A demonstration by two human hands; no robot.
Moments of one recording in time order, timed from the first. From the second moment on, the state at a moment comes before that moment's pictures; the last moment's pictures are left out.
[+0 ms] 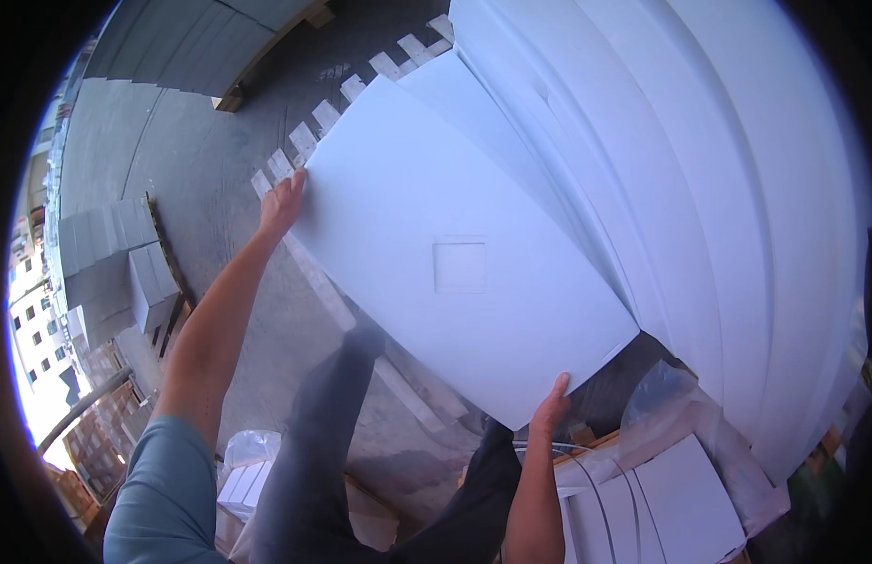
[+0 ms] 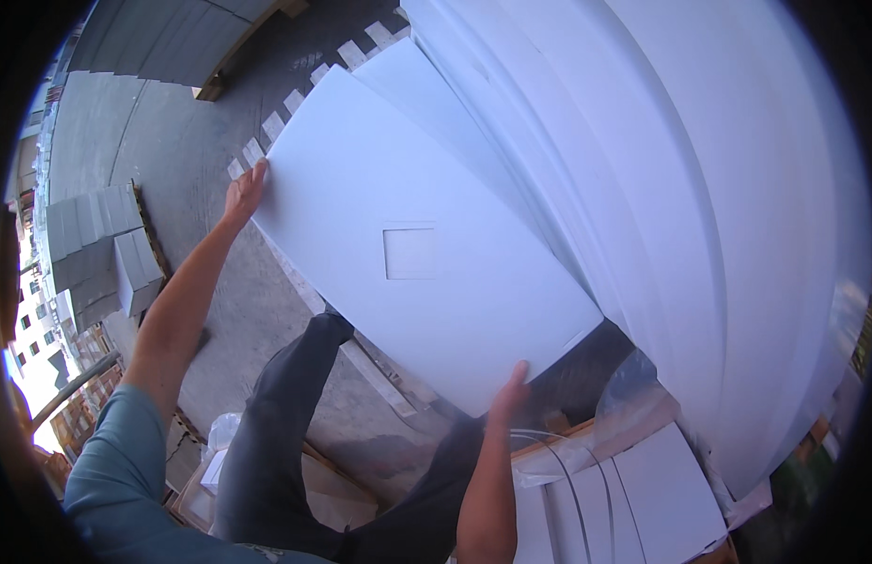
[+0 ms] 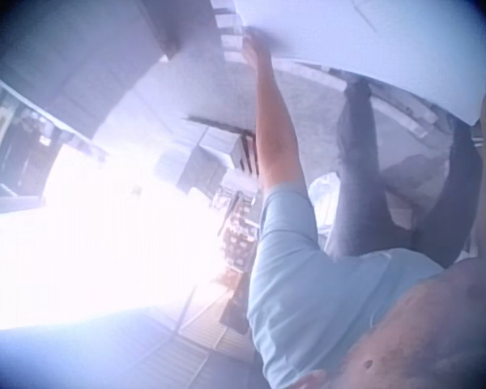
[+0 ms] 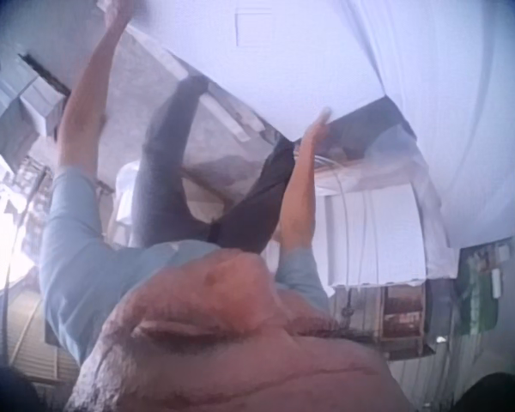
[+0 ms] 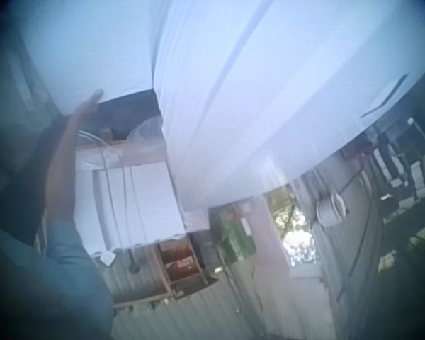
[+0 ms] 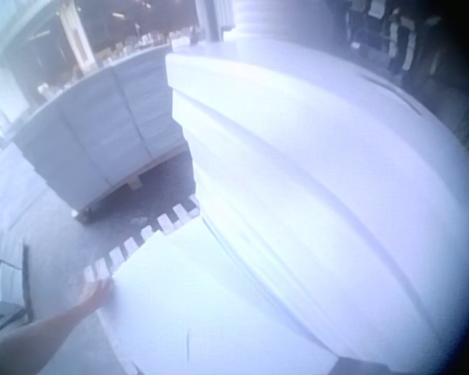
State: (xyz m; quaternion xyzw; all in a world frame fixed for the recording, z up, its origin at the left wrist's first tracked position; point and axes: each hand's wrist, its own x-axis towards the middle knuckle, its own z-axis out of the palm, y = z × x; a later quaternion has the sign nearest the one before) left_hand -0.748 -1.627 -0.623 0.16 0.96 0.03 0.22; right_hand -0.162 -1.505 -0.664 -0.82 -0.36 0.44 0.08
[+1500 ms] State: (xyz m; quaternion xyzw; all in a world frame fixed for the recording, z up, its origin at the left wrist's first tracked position) left_hand -0.562 -1.637 -0.443 0.18 0.70 -0.20 0.67; right_hand 0.094 -1.684 -0.349 -0.73 -0.14 0.67 -0.05
